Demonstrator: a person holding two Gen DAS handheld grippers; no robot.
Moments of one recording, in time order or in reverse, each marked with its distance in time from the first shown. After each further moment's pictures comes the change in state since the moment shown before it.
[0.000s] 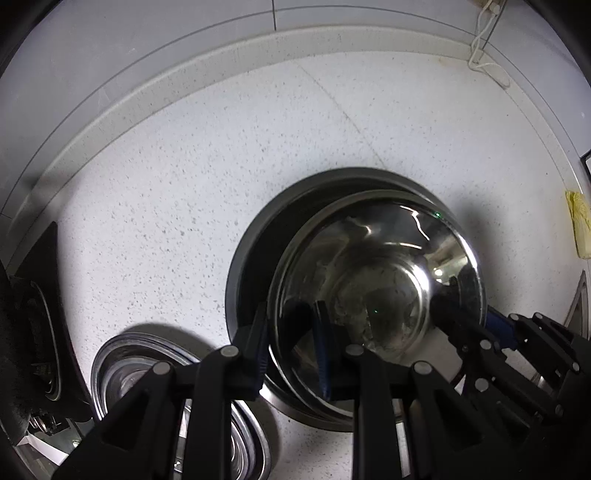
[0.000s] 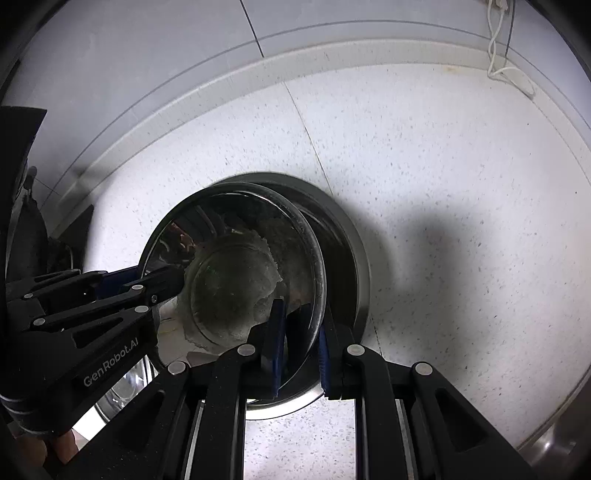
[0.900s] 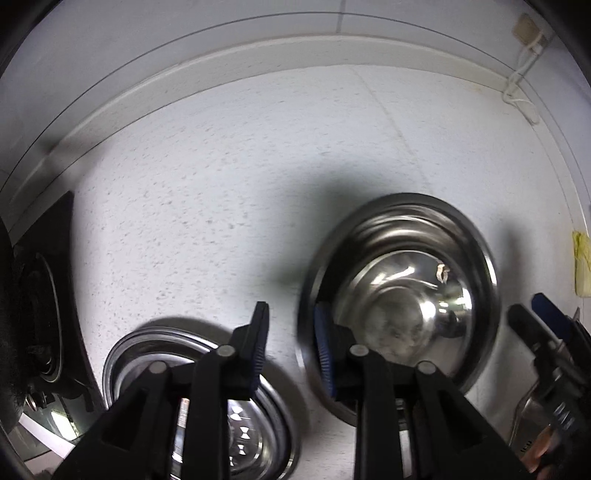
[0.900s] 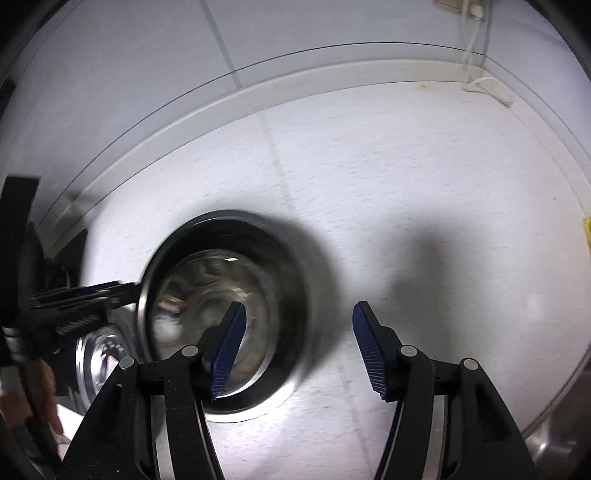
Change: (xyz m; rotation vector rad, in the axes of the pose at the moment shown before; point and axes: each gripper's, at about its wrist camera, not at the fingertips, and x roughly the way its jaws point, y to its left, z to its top) left arm -0.002 0.054 0.008 -0.141 0.030 -0.010; right arm -0.025 -0.025 0.011 0.040 -0.078 -0.046
